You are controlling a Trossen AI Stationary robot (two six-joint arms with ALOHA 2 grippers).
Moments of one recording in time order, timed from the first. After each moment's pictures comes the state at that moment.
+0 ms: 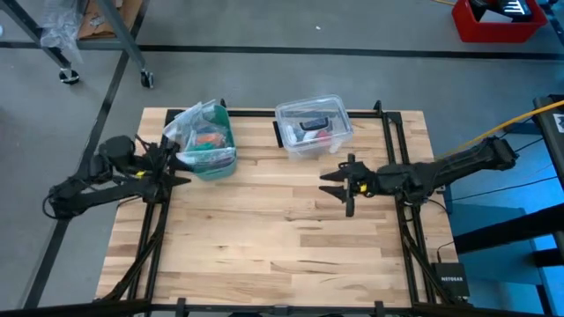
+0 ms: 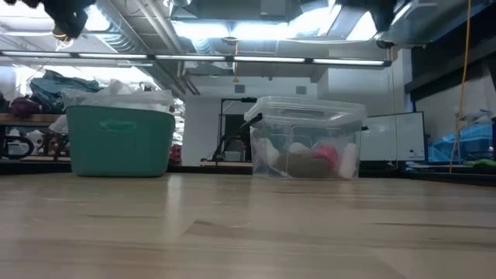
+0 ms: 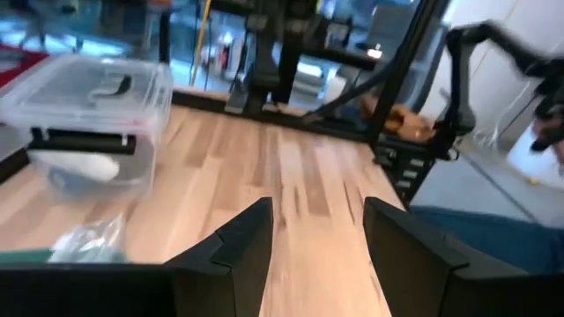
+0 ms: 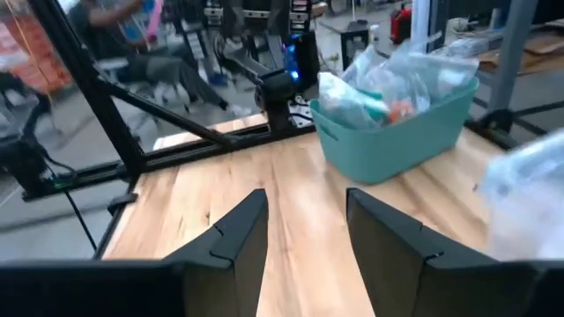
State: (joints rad) left arm 0.34 0.18 0.65 -0.67 0.41 -0.15; right arm 0.28 0.93 0.74 -0.04 0.35 0.25
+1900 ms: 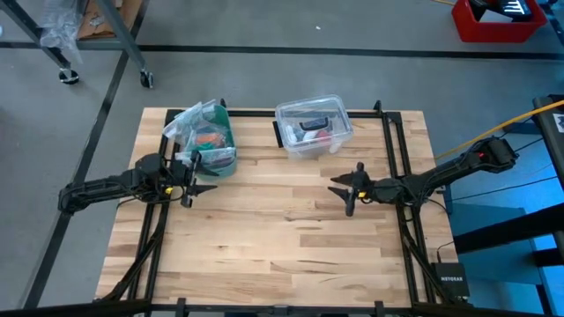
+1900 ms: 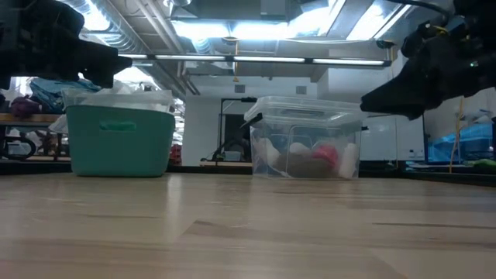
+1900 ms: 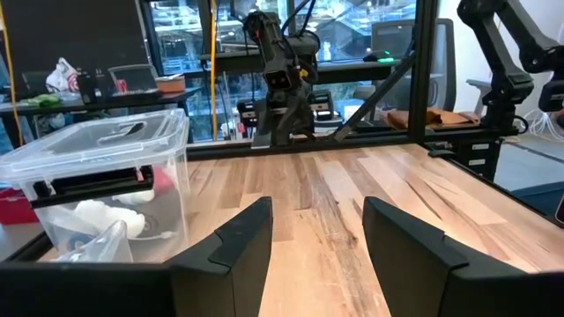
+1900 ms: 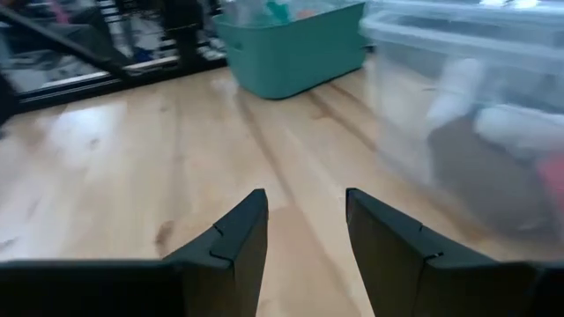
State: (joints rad) left arm 0.23 0.05 0.01 0.05 0.28 0.08; right arm 0.27 0.93 0.12 0.52 0.57 0.29
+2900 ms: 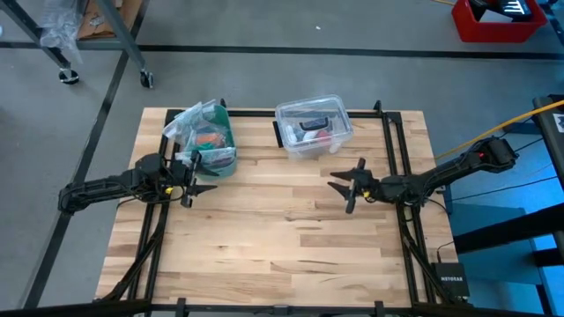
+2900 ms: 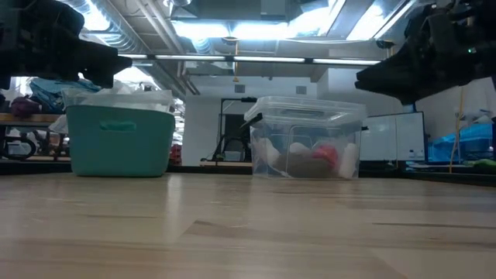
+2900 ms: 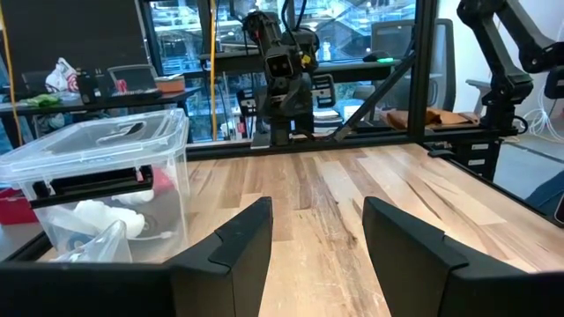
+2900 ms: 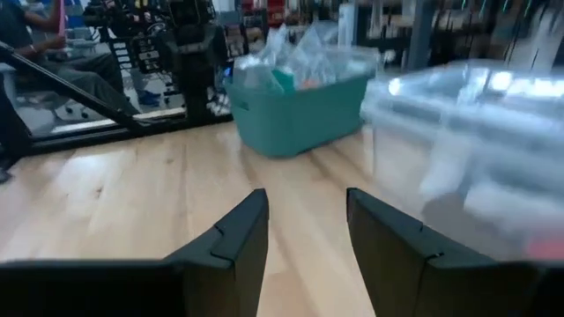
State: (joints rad) left arm 0.23 0.05 0.01 0.05 0.28 0.08; right arm 0.27 0.93 0.12 0.69 0.56 0.20
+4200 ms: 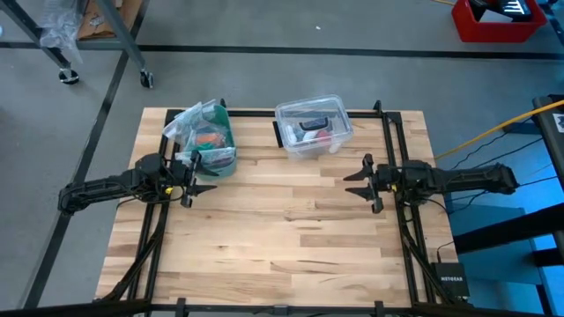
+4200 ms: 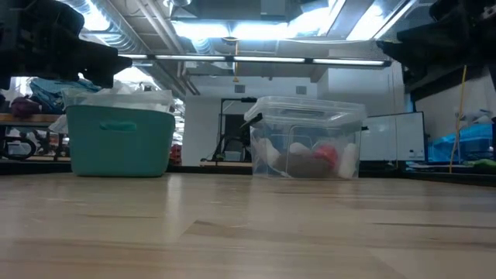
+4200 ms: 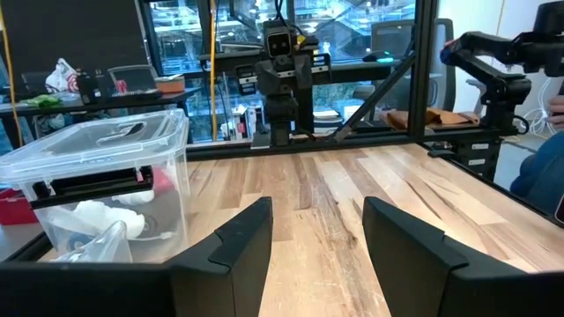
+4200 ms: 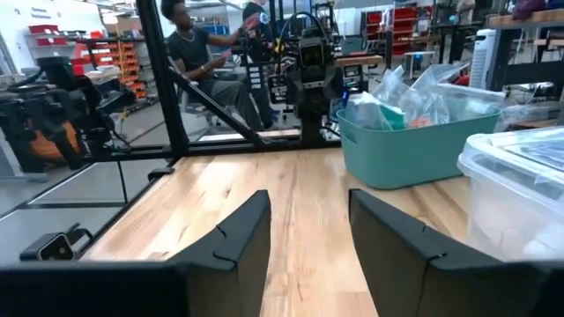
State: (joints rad) left arm 0.23 0.05 0.01 0.05 0.28 0.08; right arm 0.05 0.35 0.12 0.23 -0.04 0.08
